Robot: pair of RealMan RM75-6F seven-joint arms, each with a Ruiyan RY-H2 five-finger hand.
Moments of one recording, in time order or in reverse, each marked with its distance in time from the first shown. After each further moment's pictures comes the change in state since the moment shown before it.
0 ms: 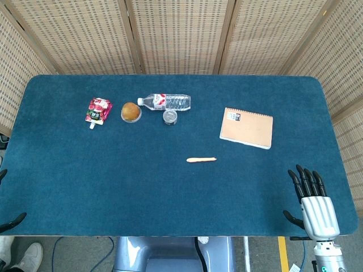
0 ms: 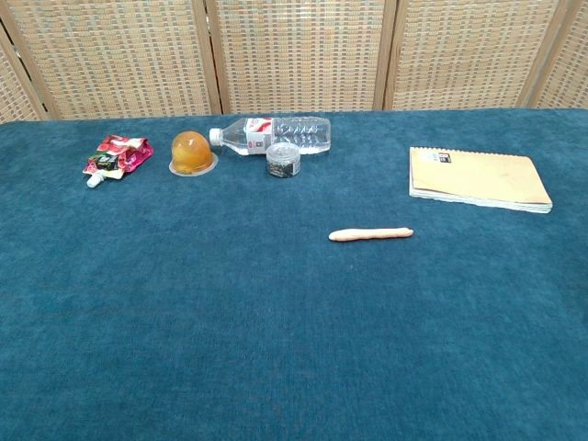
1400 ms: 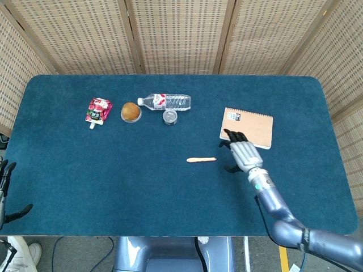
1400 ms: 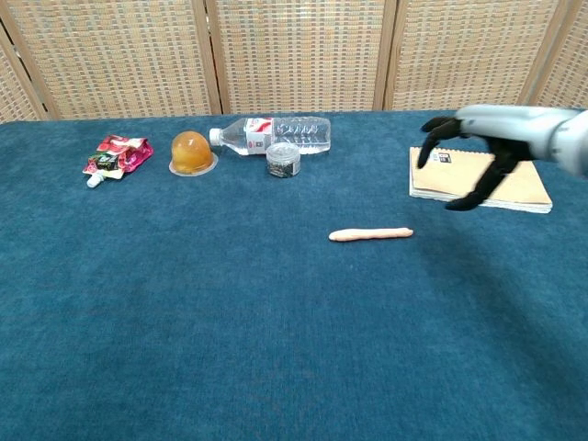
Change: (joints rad) left arm -0.065 -0.081 -0.056 0.021 -0.134 -0.103 0.128; right arm 0.694 -0.239 0.277 0.224 0.785 -0.712 -0.149
